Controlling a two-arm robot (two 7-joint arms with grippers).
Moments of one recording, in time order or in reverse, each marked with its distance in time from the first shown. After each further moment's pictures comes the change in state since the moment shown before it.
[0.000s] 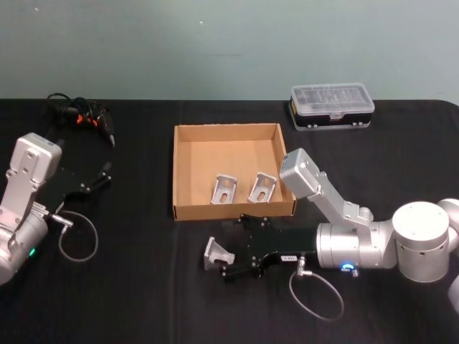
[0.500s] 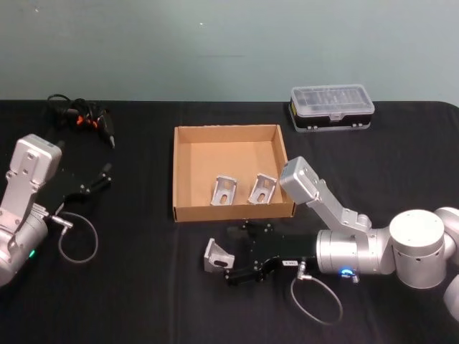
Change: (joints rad) left arm 0.000 0.000 0.000 0.000 0.000 0.000 0.000; right arm 0.006 -0.018 -0.013 0.068 0.001 -0.009 -0.018
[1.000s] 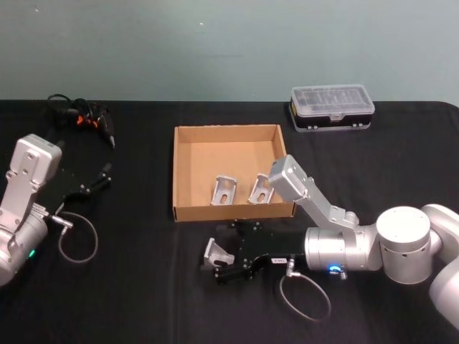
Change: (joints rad) left arm 0.000 0.000 0.000 0.000 0.000 0.000 0.000; right arm 0.031 -0.044 -0.020 0.054 -0.004 -0.018 0.017
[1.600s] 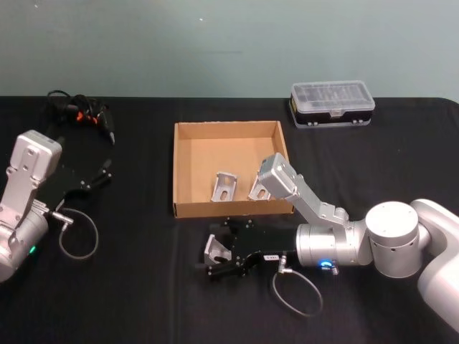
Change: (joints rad) left arm 0.000 0.000 0.000 0.000 0.000 0.000 0.000; right arm 0.024 -0.036 -0.018 0.051 -0.014 -0.011 0.013
